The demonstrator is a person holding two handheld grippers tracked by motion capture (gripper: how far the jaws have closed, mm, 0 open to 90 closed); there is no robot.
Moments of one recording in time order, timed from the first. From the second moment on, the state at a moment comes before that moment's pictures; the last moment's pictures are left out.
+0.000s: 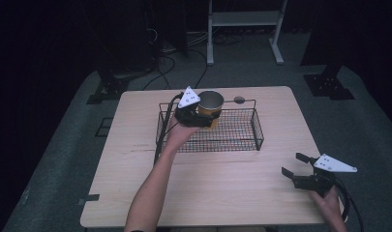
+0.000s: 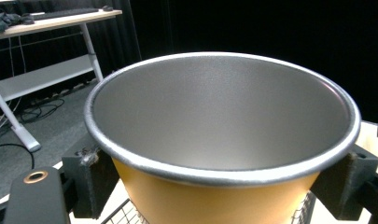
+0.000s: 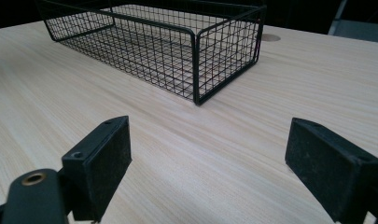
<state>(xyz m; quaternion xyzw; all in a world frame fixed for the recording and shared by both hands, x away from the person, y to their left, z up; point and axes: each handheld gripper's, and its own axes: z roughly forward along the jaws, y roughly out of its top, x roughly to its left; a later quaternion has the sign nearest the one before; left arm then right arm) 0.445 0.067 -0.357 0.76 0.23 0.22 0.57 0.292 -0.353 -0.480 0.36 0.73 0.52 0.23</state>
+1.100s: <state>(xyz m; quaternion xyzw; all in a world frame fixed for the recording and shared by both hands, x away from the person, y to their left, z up) 0.481 0.053 -0.385 0.79 0.23 0.20 0.53 0.291 -0.352 -0.480 0.36 0.74 0.53 0.23</state>
